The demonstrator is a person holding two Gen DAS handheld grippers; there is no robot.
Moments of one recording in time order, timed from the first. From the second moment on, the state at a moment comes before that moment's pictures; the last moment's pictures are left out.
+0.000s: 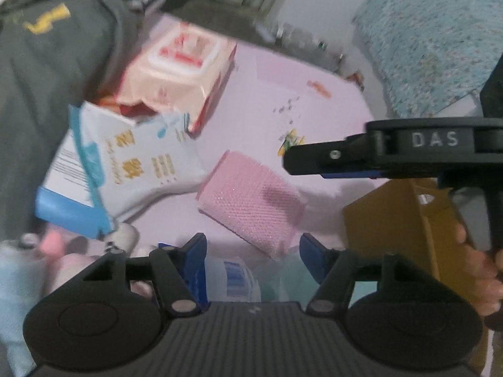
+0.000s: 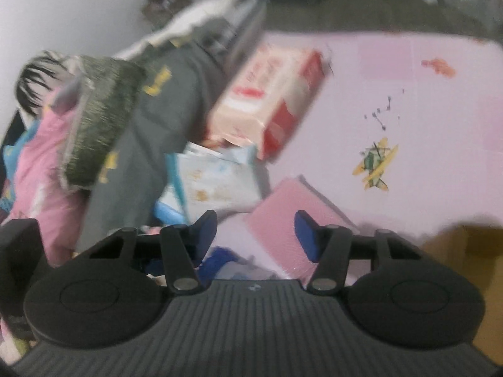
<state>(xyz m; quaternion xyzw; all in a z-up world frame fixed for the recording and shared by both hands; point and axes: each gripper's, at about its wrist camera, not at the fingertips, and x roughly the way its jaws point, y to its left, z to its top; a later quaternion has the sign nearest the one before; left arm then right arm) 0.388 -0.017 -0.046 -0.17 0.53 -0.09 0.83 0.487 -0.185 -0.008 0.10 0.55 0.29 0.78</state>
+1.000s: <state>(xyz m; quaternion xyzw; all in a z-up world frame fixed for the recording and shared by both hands) 0.417 -0.039 -0.024 -0.15 0.51 -0.04 0.85 0.529 -0.180 -0.056 0.16 0.60 0.31 0.72</state>
